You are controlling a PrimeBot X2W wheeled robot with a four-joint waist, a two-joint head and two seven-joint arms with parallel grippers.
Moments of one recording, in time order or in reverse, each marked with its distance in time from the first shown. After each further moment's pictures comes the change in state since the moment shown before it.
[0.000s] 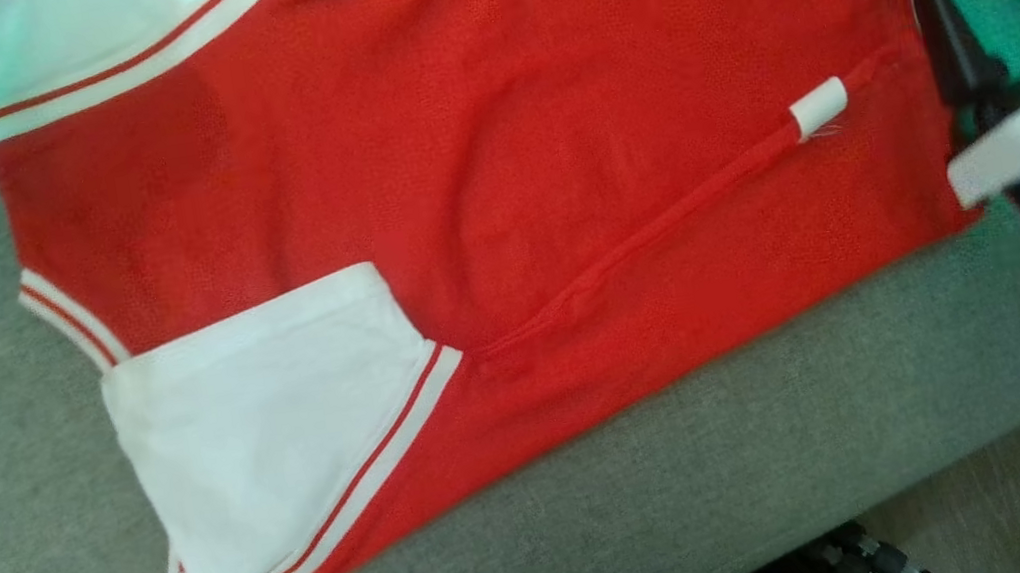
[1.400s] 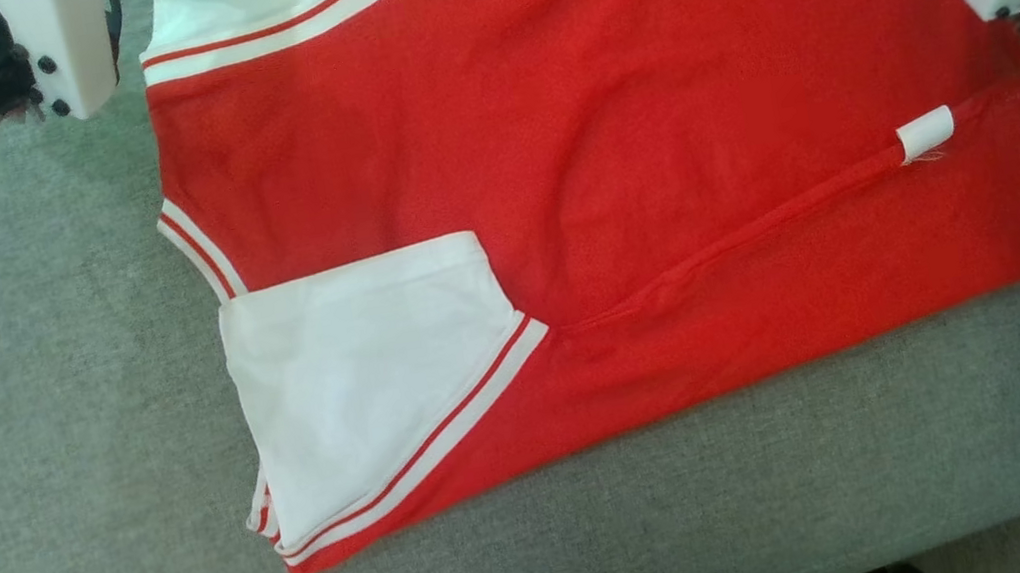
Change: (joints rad) left arm -0.075 -0.005 -0.306 -0.123 -0.163 0.000 -0.188; right arm -0.470 -0.082 0.173 0.511 0.177 0.000 0.327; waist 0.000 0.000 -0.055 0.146
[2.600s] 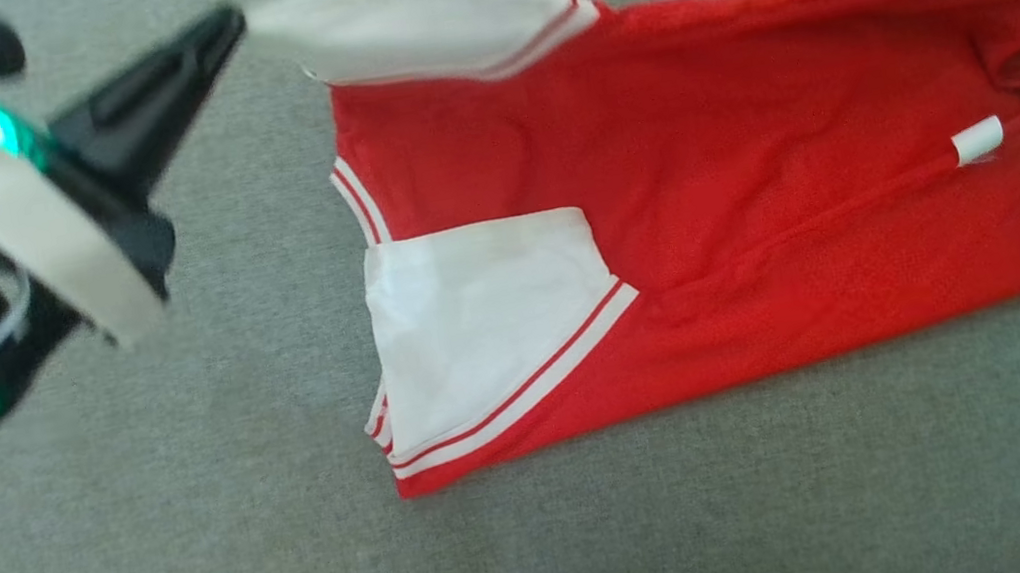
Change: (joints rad) left arm 0.242 0.198 -0.039 -0.349 0.019 0.000 -0.463; right arm 0.334 -0.060 -0.251 -0.152 0.020 0.000 -0.086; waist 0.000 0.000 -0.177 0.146
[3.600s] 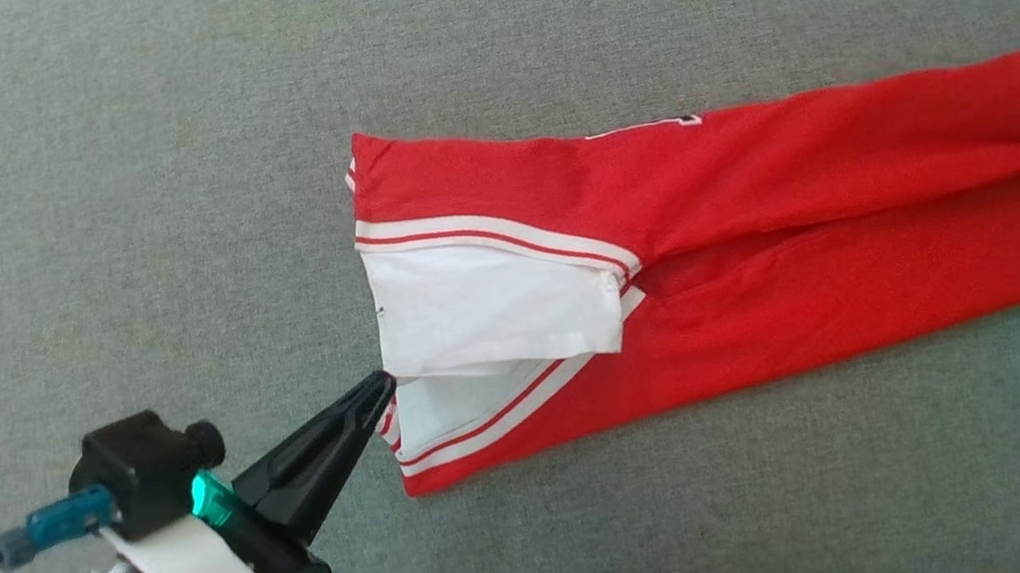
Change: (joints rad) left arm 0.525 0.050 0.003 -0.302 0.130 0.194 -0.140; right arm 0.383 0.081 -0.193 -0.278 -0.073 0.000 0.085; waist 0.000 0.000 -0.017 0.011
